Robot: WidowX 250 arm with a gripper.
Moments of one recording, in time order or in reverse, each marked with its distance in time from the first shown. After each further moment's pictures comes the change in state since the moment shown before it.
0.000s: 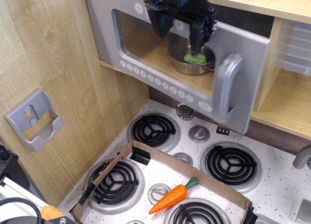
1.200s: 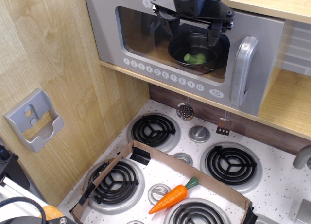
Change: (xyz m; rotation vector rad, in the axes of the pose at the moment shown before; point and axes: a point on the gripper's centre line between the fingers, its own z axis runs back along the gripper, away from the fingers) arm 0.011 -0.012 -0.005 0.120 -0.191 0.216
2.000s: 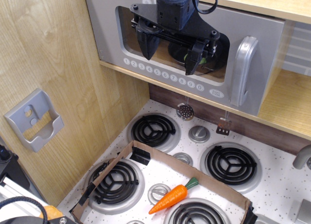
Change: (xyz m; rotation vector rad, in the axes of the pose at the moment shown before) arm -0.048 0.014 0.024 0.057 0.276 -0.063
